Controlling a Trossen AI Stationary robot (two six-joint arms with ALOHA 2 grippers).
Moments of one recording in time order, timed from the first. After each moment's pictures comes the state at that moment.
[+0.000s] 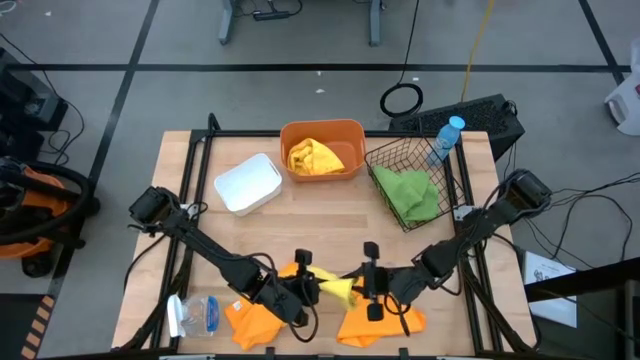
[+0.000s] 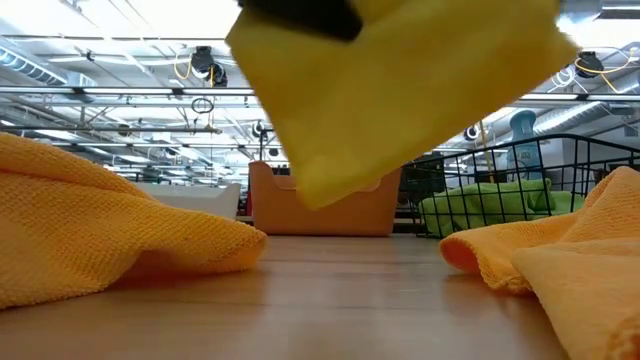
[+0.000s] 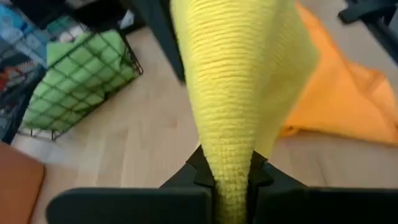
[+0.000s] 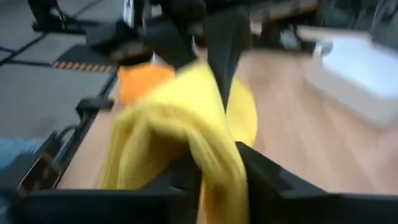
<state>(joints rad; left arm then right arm) -0.58 1.84 1.28 -0.17 -0.60 -0.04 0.62 1.58 0.88 0.23 0.55 0.26</state>
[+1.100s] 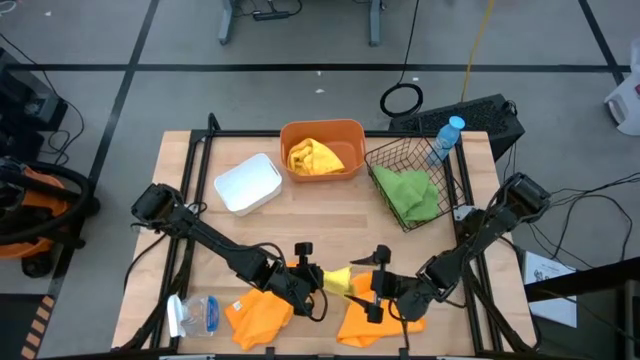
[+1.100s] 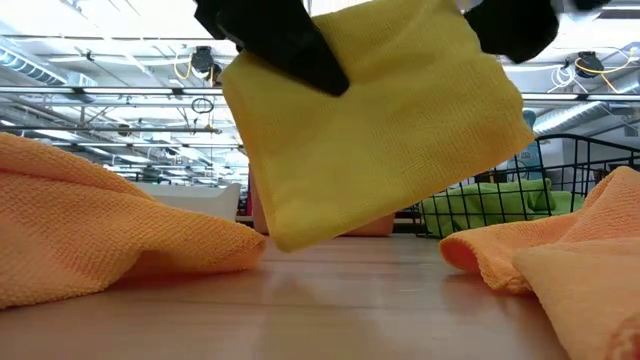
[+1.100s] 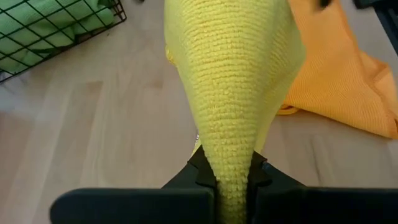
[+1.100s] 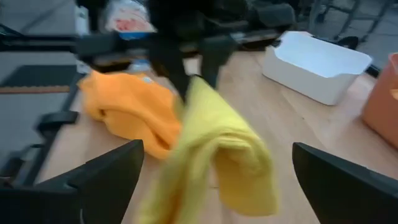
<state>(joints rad) -0.50 1.84 1.28 -0.27 -0.43 -0.25 0.72 1.62 0.88 0.21 0.84 0.41</state>
